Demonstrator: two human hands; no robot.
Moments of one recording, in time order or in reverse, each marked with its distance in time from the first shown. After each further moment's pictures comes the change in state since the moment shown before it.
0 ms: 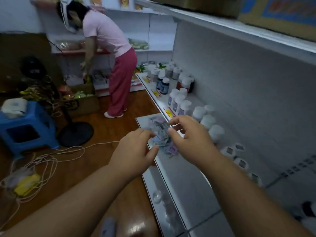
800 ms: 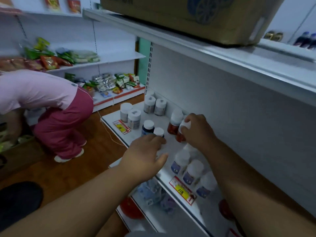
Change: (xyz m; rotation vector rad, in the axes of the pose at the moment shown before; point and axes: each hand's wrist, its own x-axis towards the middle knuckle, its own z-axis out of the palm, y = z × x) left_hand 0.377 -0.140 0.059 -0.136 -0.214 0.418; right_hand 0.364 0.145 0.033 -0.405 0.215 0.585
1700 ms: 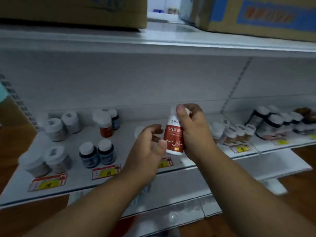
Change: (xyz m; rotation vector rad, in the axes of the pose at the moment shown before) left_hand 0.033 0.004 -0.001 -0.974 -0.557 0.463; right_hand -0.138 -0.082 -0.024 0.994 0.942 0.593
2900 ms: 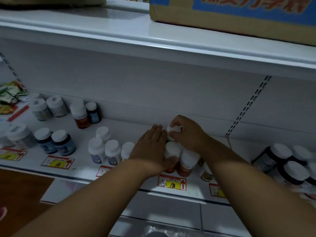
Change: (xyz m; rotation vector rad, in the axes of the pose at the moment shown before) left_hand 0.127 -0.029 0.184 1.041 -0.156 -0.164; right_hand 0.208 0.065 -0.160 -0.830 -0.717 -0.227
